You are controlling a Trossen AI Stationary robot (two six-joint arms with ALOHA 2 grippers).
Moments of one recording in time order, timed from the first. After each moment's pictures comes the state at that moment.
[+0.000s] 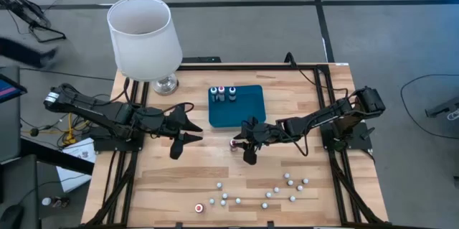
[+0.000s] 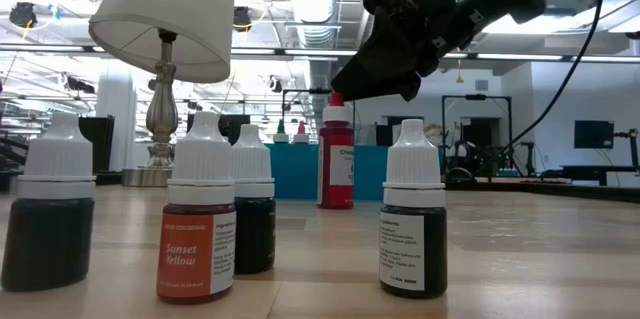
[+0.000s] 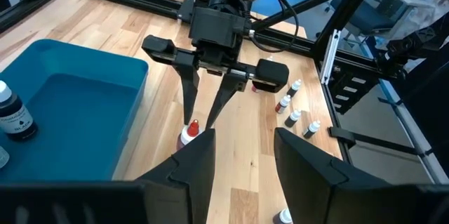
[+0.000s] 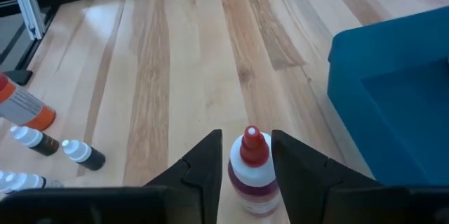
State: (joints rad) left arm -0.26 1.00 0.88 -0.26 -0.20 -0.39; right arm 0.19 1.64 0.85 0.20 0.15 0.25
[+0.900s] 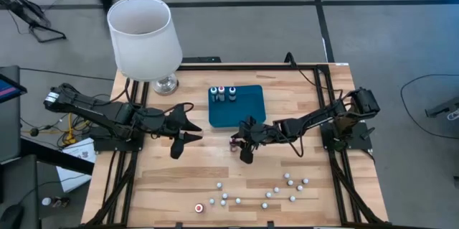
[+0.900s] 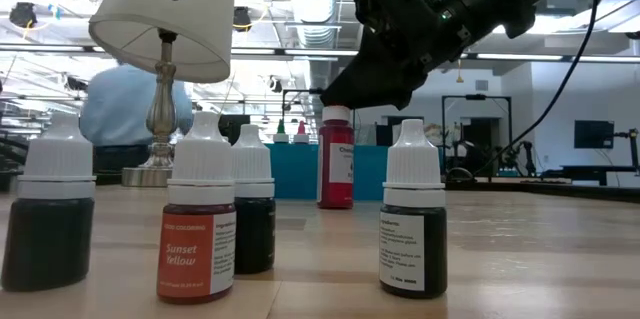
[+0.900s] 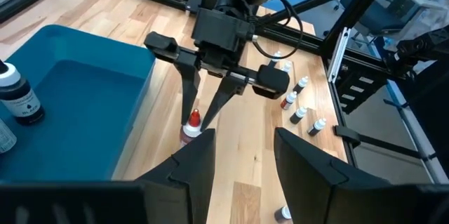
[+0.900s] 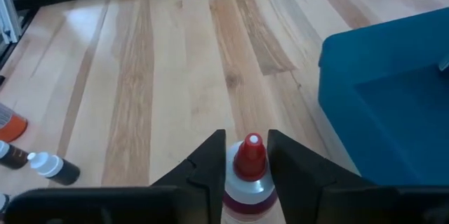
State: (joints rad) left arm -0.26 1.00 0.88 -0.29 -0.22 -0.43; right arm 0.18 1.70 0.85 0.27 0.18 0.23
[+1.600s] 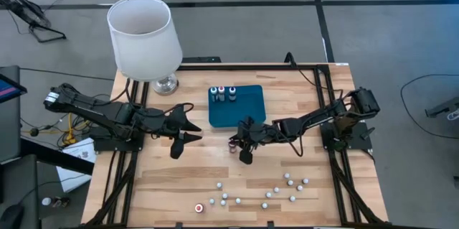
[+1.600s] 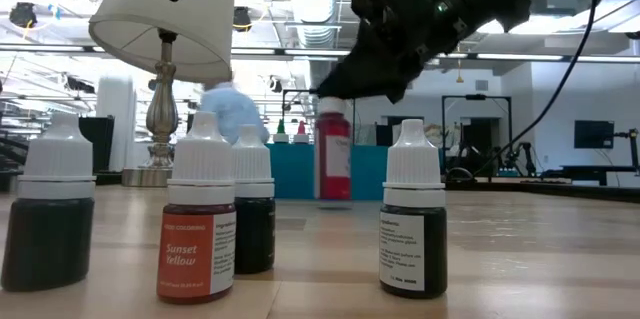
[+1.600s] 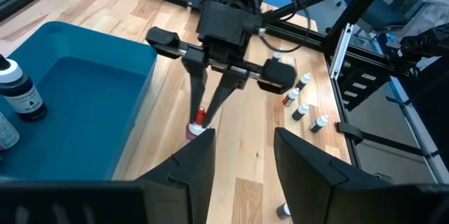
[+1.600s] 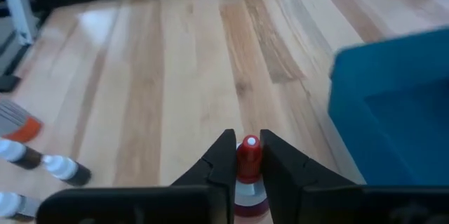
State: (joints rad) left arm -0.26 1.00 0.88 -0.30 -0.22 -0.43; right arm 0.18 1.70 0.89 0.26 0.16 0.21
